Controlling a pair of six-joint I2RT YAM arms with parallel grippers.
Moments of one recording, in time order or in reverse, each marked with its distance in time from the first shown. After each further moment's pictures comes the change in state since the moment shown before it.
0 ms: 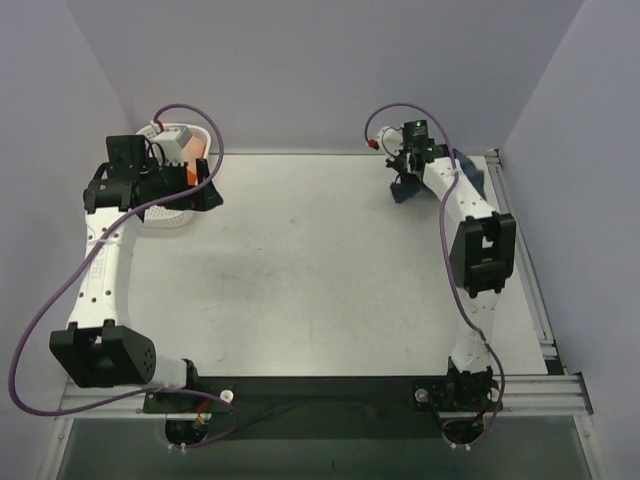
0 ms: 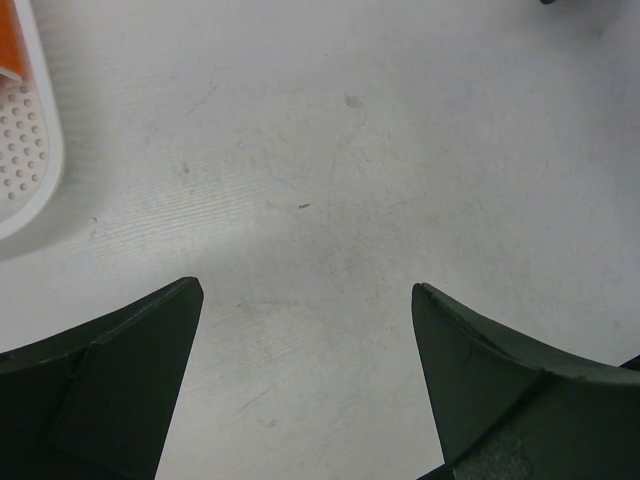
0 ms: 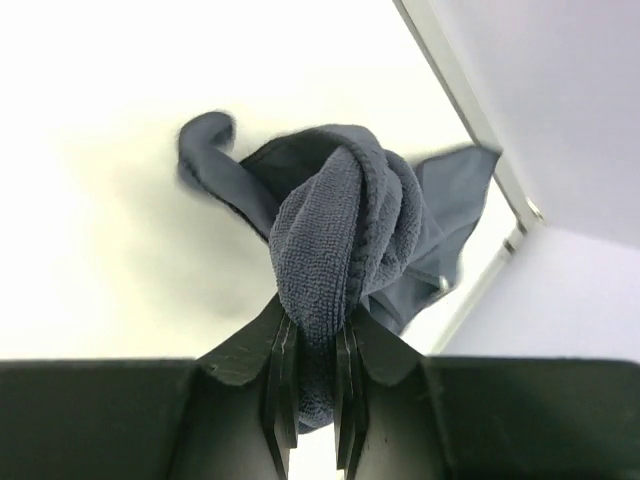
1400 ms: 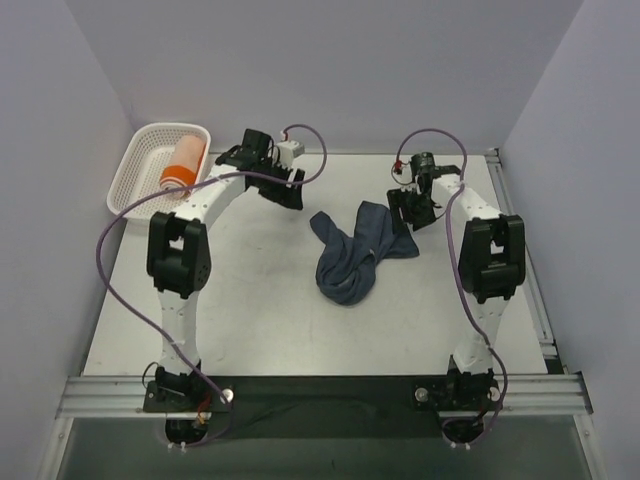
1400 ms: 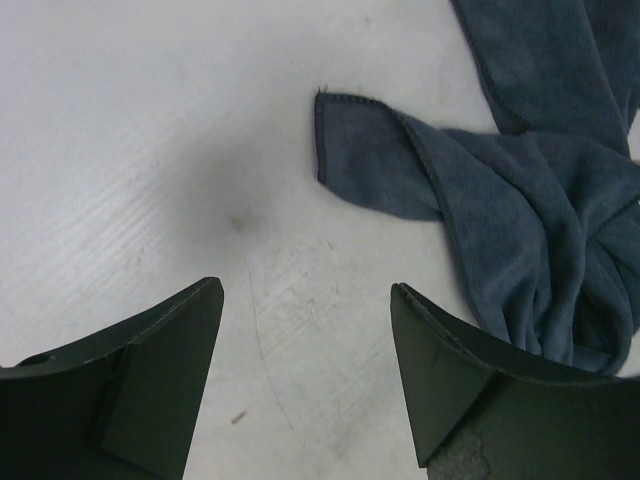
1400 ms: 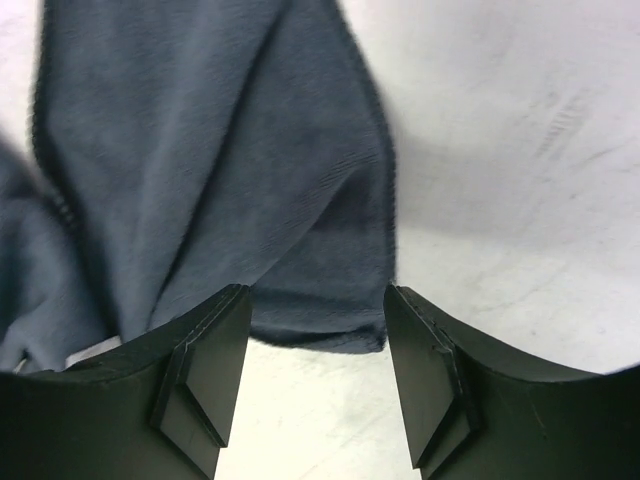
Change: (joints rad) left arm -0.384 0.676 0.271 0.213 -0.024 0.085; right arm -0.012 -0.139 -0.318 -0.204 -0.295 0.749
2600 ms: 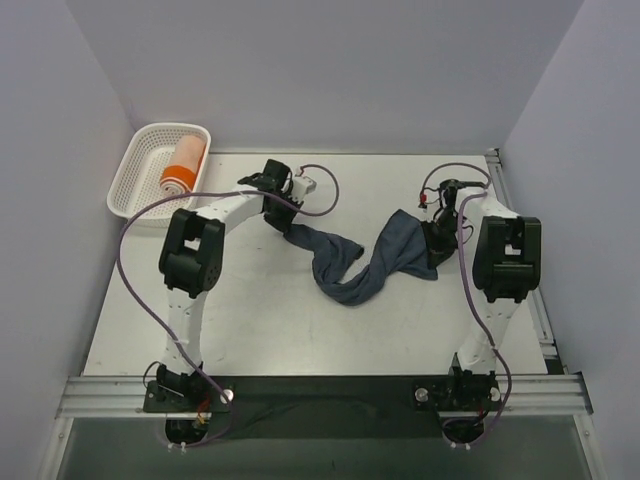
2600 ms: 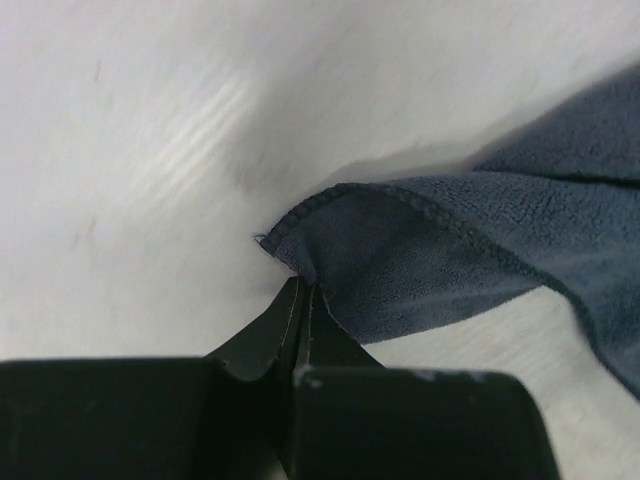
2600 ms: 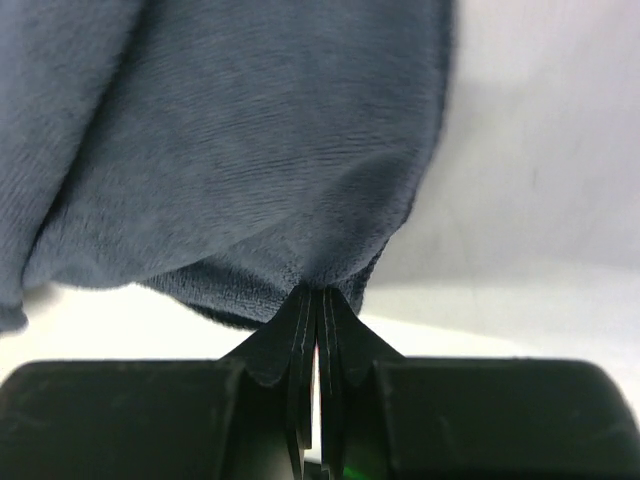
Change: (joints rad) left arm -0.108 0.128 -0.087 0.082 -0.261 0.116; right arm -0.162 0.023 -0.140 -0.172 -0.015 -0.100
